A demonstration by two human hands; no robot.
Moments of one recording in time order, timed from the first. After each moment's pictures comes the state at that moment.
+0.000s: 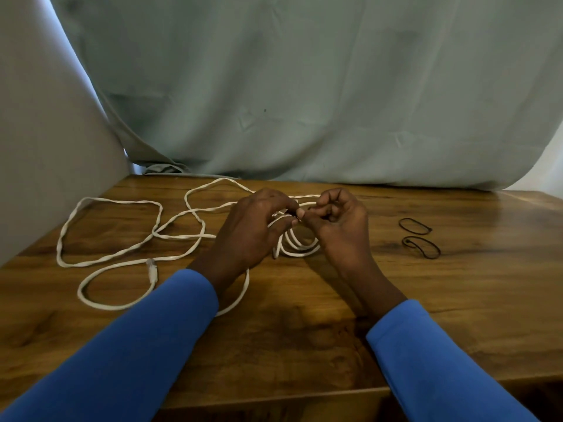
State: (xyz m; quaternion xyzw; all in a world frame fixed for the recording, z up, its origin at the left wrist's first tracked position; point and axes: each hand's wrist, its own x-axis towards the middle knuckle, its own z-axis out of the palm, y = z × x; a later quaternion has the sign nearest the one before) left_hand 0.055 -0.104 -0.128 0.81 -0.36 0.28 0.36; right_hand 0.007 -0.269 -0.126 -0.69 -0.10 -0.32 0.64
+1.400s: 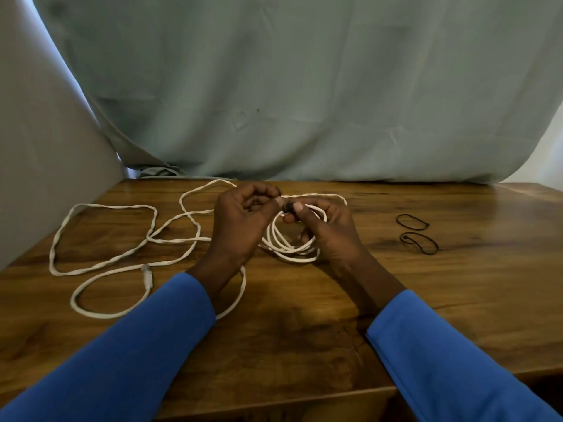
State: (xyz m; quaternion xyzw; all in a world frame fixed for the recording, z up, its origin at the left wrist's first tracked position) left_hand 0.058 -0.114 -0.128 0.67 -0.25 0.22 0.67; right_hand 0.027 -0.276 -0.137 -0.63 -0.11 -0.17 0.75
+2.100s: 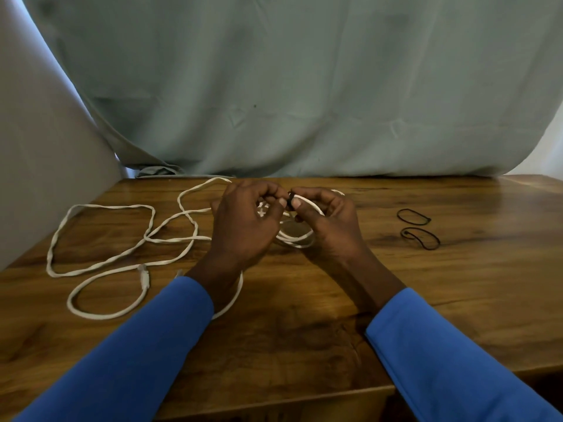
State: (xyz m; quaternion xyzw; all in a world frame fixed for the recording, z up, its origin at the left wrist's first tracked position) left_hand 0.045 -0.118 -0.120 0.81 -0.23 0.31 0.44; right_hand 0.028 -0.277 -0.136 -0.63 -0.11 -0.23 0.73
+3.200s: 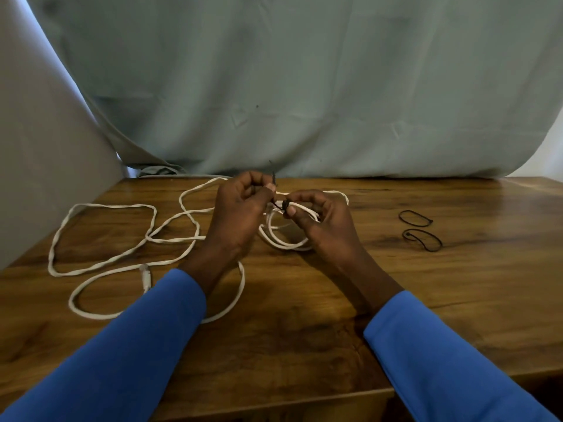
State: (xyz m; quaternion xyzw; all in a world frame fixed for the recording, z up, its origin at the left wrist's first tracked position) left_hand 0.044 -0.115 -0.104 0.66 -0.21 0.16 0.70; right_hand 0.029 -0.275 -0.137 -0.74 -0.12 -0.26 0.61
